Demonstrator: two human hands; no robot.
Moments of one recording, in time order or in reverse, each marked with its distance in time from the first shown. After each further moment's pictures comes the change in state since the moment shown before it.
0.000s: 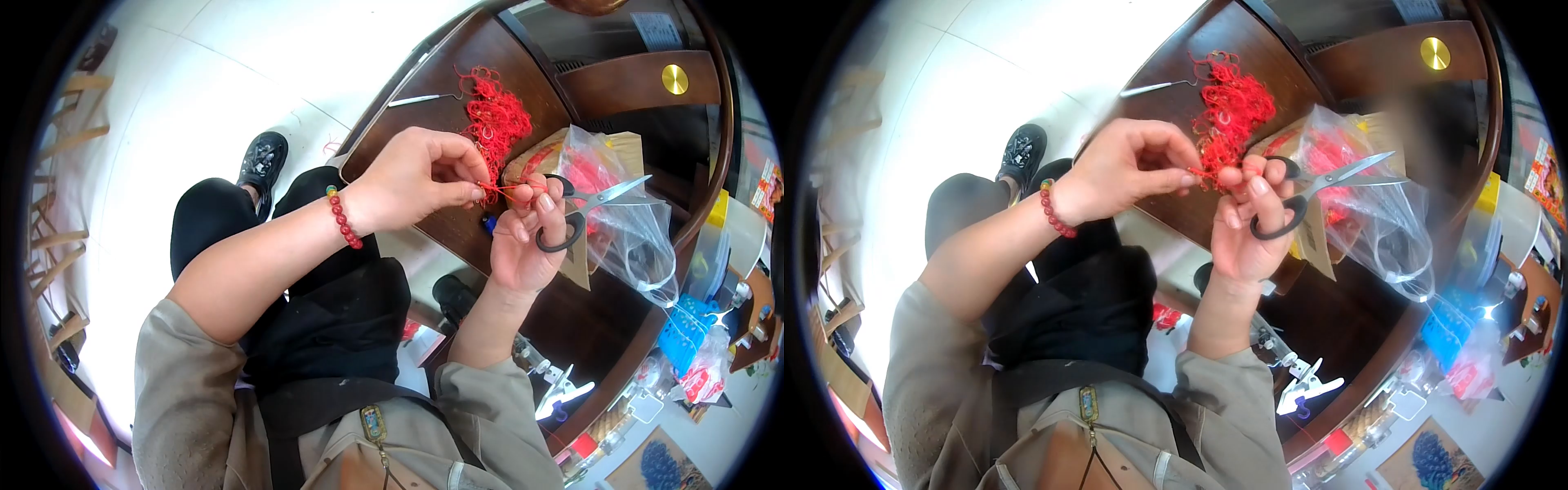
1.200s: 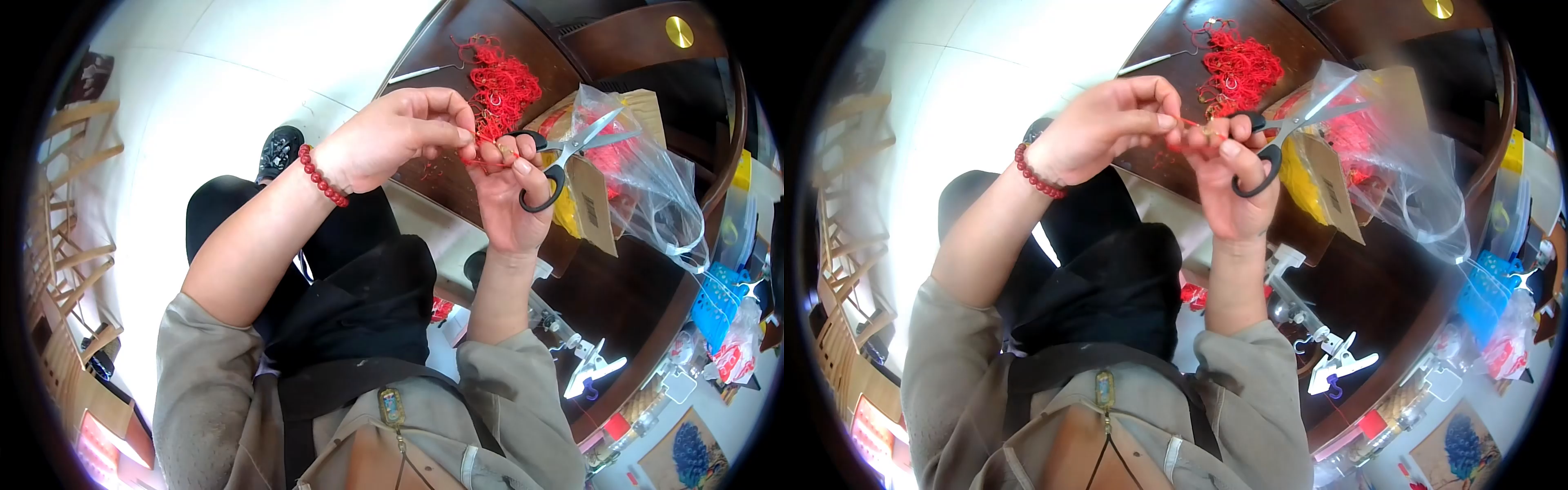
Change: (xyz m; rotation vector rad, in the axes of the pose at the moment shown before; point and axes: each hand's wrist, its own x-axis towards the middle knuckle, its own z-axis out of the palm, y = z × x) left_hand 0.000 0.013 -0.020 -0.171 -0.086 -0.202; right_hand -0.001 0.029 -0.014 0.154 -0.128 0.139
